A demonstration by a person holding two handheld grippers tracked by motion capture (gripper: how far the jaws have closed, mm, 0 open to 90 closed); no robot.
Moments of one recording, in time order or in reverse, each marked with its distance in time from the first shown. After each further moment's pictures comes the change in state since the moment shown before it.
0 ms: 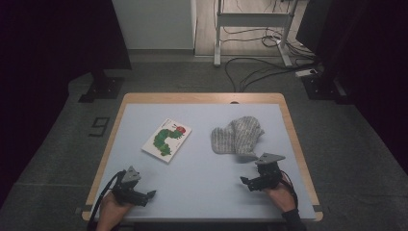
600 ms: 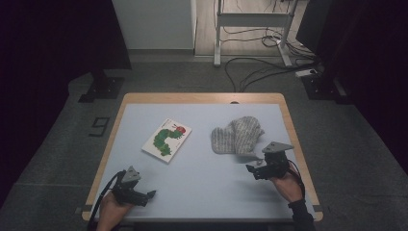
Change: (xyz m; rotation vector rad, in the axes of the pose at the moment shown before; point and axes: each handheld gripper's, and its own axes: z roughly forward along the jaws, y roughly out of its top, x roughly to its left) left arm 0.000 0.000 0.000 0.000 0.000 0.000; right arm -0.021 0.029 -0.023 -0.043 -0.063 0.002
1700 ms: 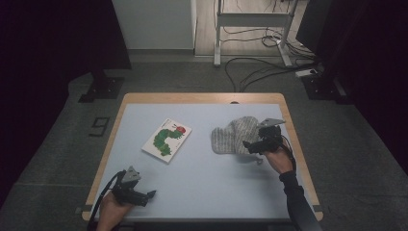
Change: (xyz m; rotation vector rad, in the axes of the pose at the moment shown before) left arm 0.000 0.000 0.000 0.000 0.000 0.000; right arm -0.043 0.056 0.039 0.004 -0.077 0.014
